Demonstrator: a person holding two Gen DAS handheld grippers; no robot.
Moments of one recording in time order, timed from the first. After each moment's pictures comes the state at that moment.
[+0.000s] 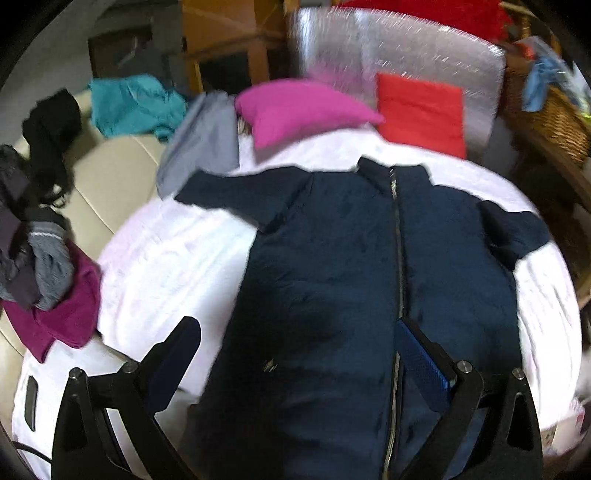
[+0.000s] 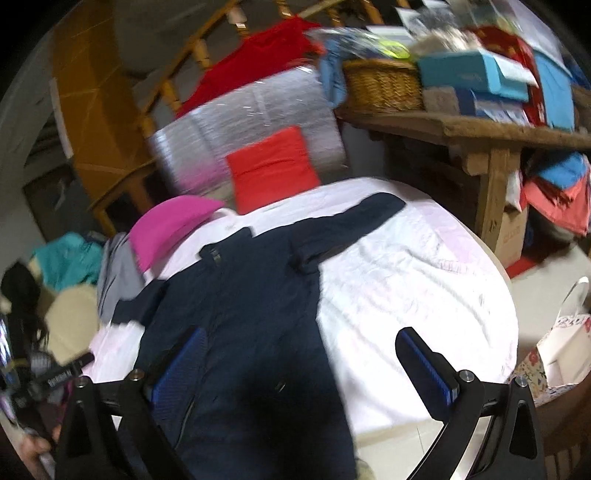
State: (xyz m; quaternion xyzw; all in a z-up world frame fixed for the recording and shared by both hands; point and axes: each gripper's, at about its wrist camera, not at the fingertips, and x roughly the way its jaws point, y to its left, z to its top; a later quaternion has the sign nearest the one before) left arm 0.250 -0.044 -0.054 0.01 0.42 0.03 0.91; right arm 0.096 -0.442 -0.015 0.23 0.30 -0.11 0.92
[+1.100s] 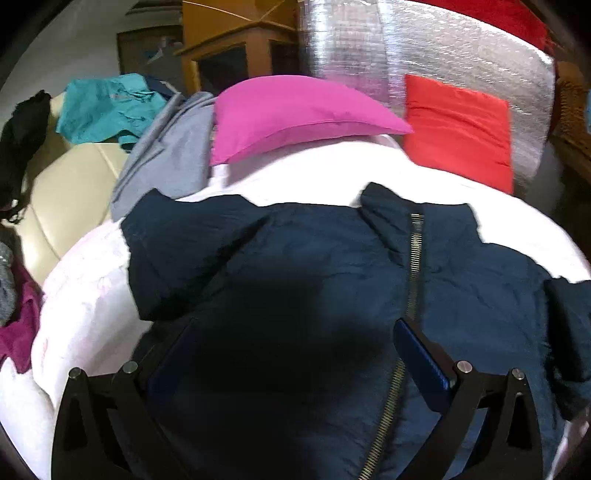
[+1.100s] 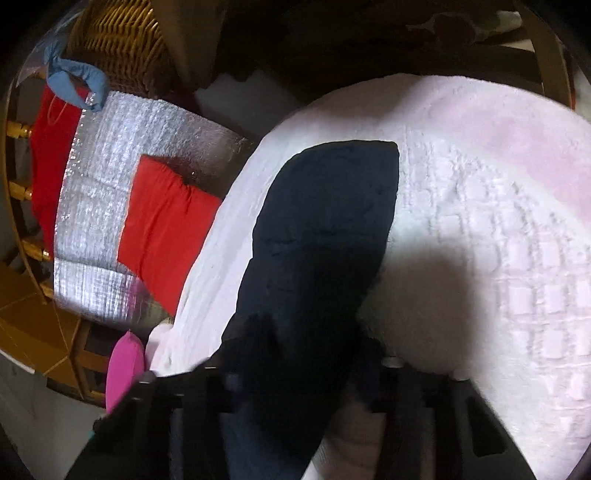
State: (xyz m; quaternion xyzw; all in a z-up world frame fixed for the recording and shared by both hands) left arm 0.447 -0.126 -0.130 -0.01 0.38 0.10 0.92; right arm 0.448 -0.705 -0.227 0.53 0.28 -0.15 0.78
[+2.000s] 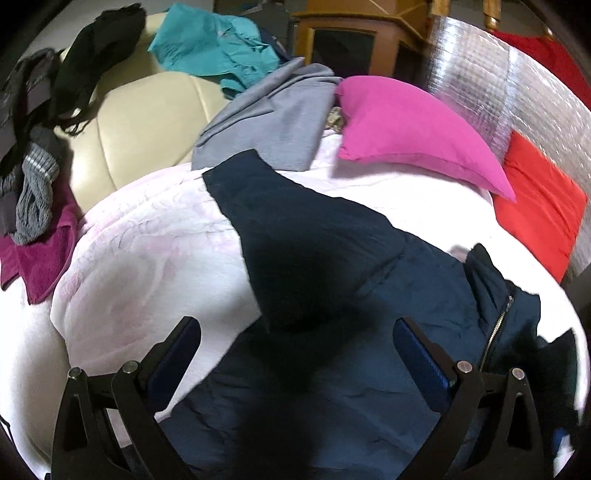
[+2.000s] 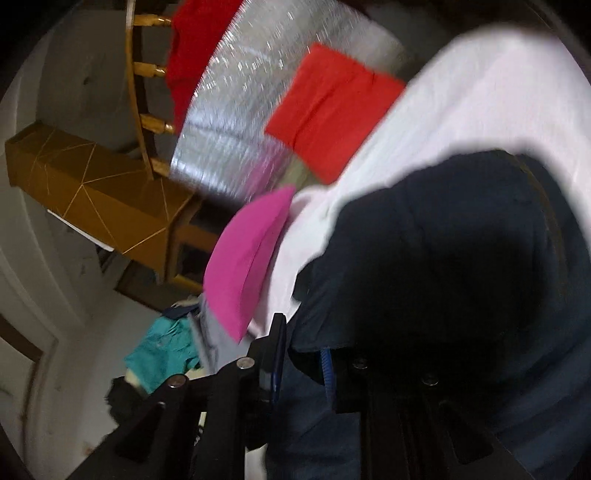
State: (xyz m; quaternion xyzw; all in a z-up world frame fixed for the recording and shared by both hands) left arm 0.444 0.001 -0.114 -0.16 0.39 0.21 0.88; right arm 0.442 -0.391 -0.159 0.52 0.29 0.12 0.79
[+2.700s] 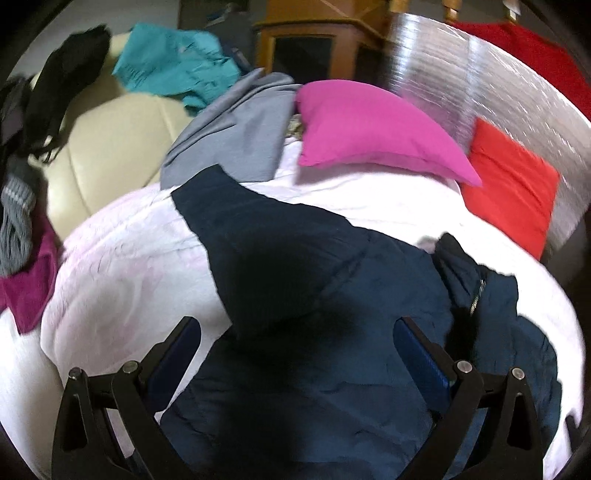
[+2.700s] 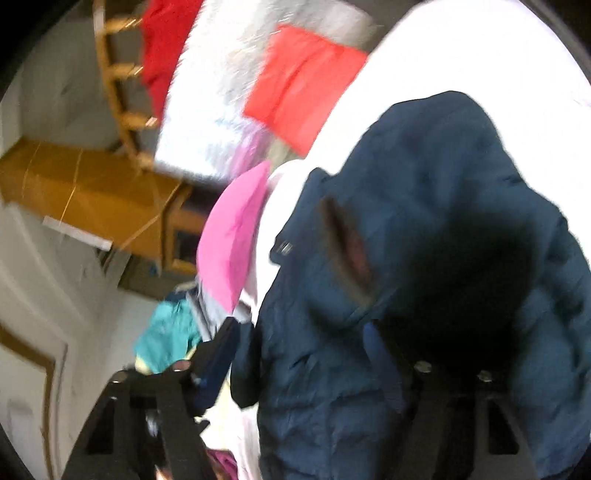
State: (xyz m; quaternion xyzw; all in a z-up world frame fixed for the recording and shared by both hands) left arm 0.445 -0.024 -0.105 -0.11 0.39 0.15 0.90; right arm 0.400 -0.446 -0.184 0.56 0.32 0.10 0.76
